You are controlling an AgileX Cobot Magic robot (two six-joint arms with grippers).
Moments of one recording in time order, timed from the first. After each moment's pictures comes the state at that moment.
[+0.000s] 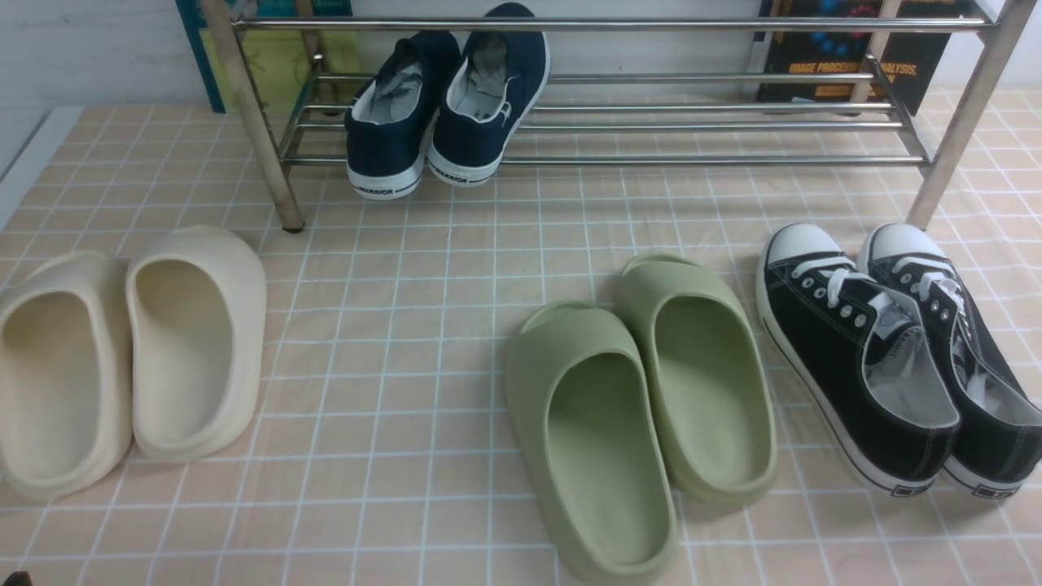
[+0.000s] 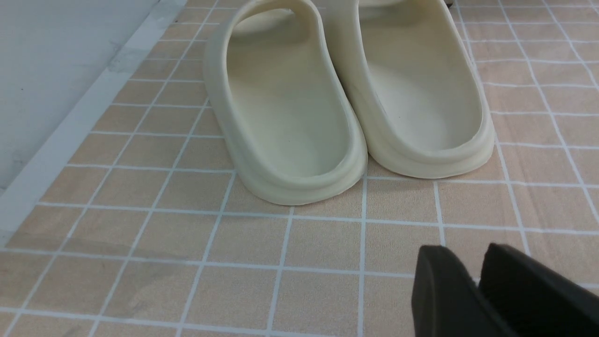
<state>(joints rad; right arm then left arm) -0.02 -0.01 0.02 0.58 0.22 0.38 0.05 -0.01 0.02 0.19 0.37 -0.11</state>
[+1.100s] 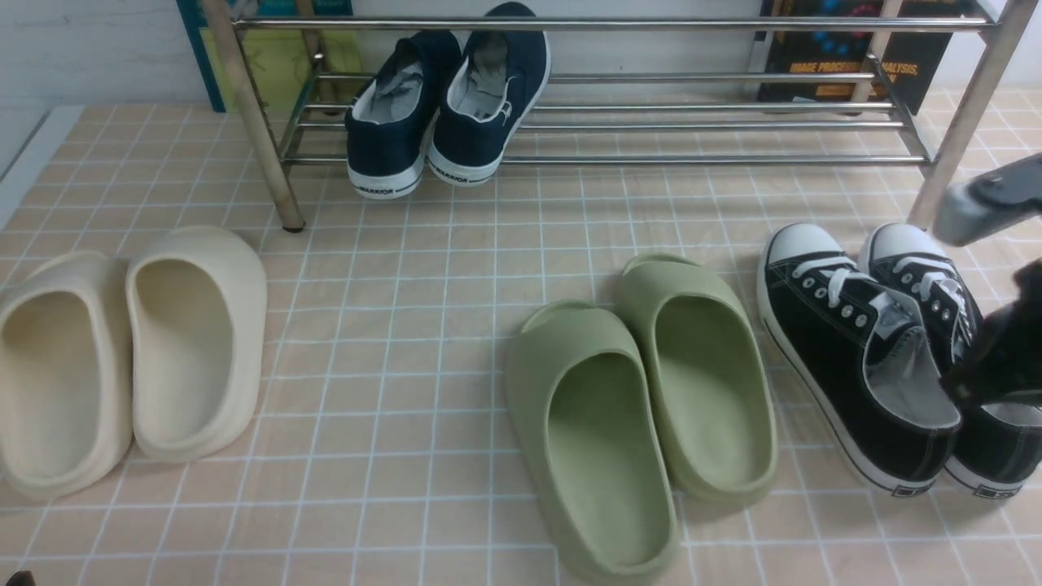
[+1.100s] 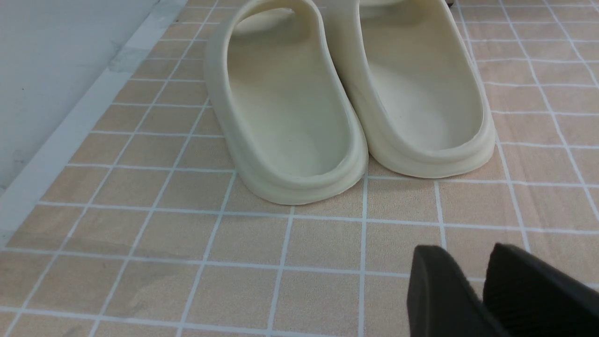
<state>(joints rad) 0.16 1.35 -1.01 0.23 0.95 -0.38 0.05 -0.01 0.02 0.19 0.37 -0.11</state>
